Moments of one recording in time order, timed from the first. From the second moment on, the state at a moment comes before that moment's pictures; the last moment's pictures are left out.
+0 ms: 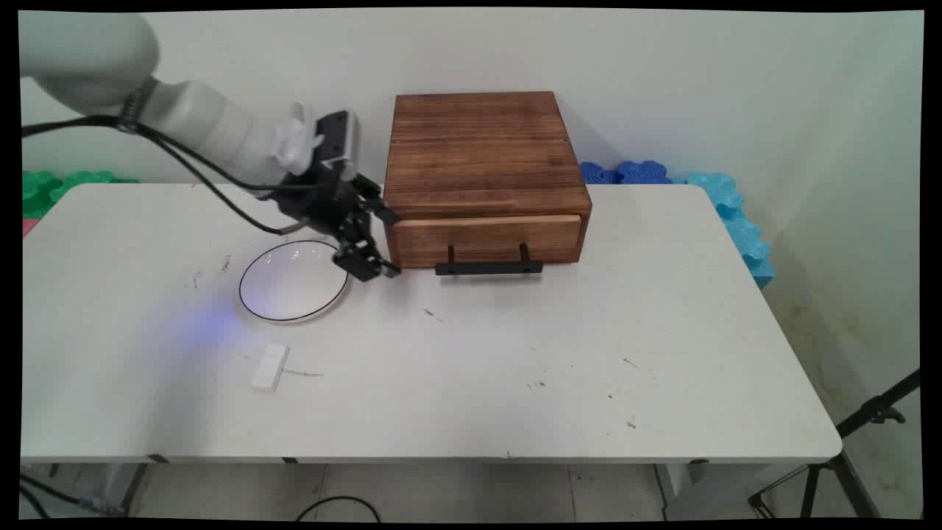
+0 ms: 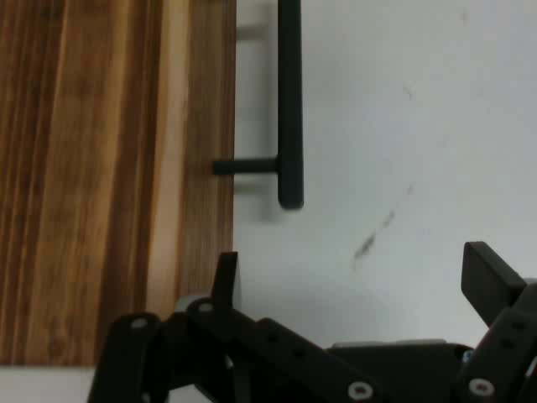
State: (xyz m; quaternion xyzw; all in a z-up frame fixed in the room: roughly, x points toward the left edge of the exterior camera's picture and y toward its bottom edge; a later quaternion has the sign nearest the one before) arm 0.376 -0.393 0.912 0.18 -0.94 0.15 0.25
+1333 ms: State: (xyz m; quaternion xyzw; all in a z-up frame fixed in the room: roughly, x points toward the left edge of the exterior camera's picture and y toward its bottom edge) arm 0.259 -0.446 0.845 0.20 -0.93 0.18 0.24
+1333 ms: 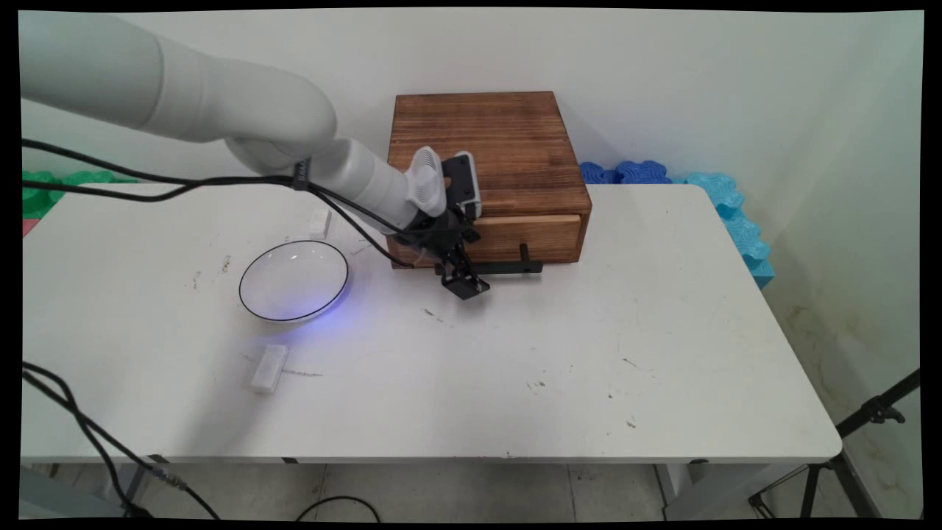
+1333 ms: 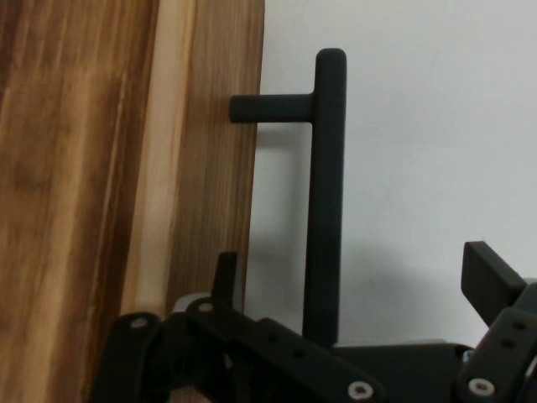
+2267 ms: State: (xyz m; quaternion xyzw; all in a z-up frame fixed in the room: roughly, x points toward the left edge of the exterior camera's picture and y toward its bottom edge) arm 0.228 -0.464 0.808 0.21 -0.94 0.17 0.23
